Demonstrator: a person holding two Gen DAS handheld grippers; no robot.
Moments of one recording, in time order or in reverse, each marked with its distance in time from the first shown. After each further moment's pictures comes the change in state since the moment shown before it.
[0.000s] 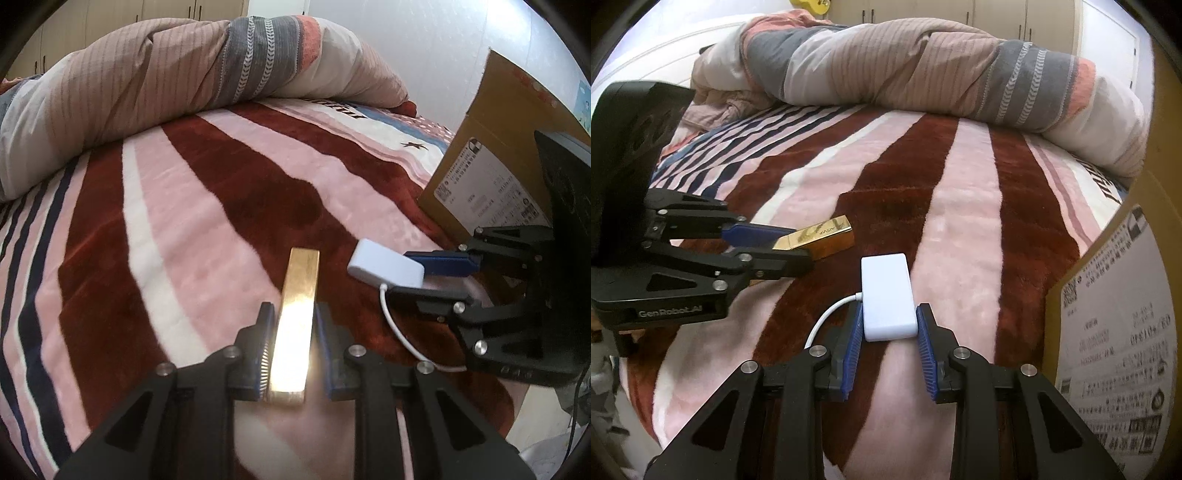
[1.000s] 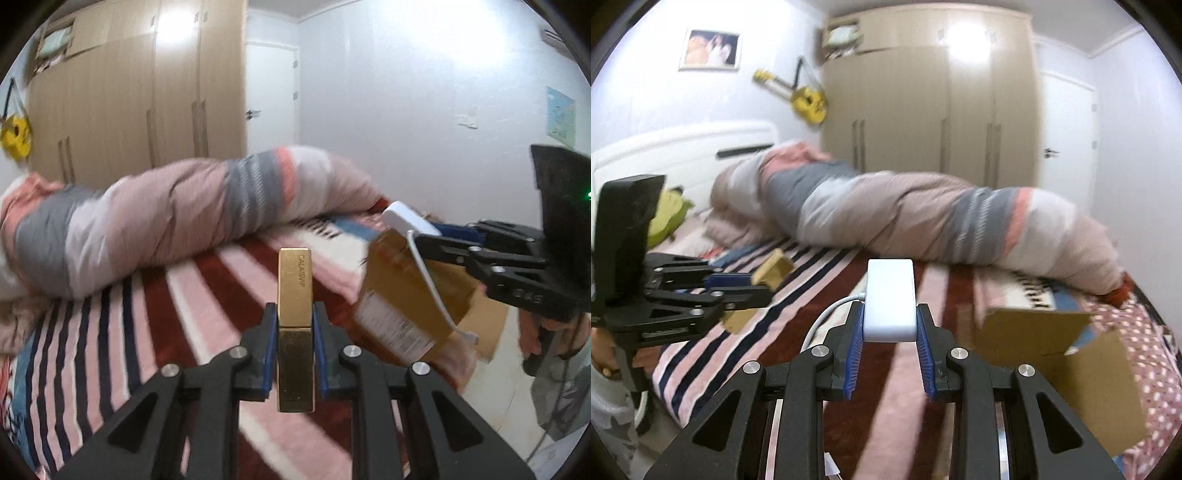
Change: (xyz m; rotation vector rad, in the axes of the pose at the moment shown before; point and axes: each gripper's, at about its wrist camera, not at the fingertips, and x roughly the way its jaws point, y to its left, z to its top) left arm -0.200 -0.071 0.056 0.103 -0.335 0.069; right arm -0.217 -0.011 0.043 0.055 -0.433 -0.053
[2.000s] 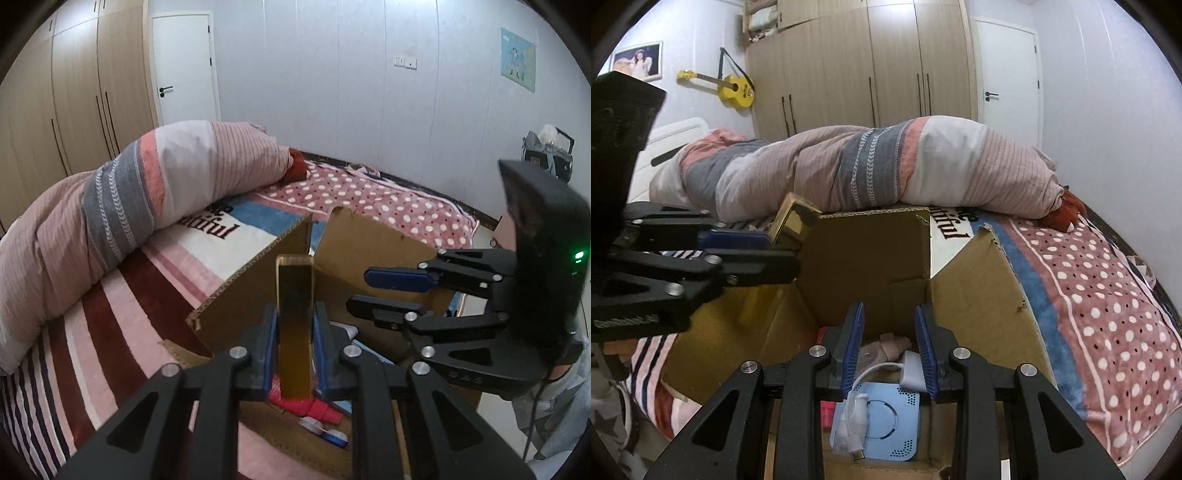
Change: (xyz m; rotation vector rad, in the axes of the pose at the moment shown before) left arm 0.162 -0.139 0.066 0.184 0.200 -0.191; right arm 0.006 -0.151 -0.063 0.173 0.165 -0.128
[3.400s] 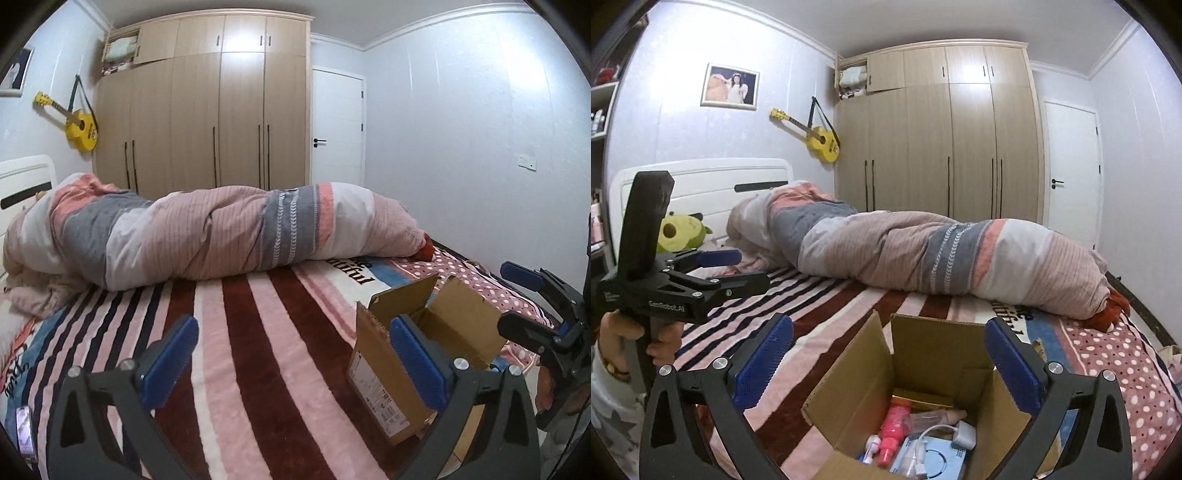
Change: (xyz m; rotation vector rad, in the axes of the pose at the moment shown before) left arm -0.142 0.035 -0.083 -0.371 -0.299 0.471; right arm -0.082 0.054 0.014 -0.195 -0.310 0.238
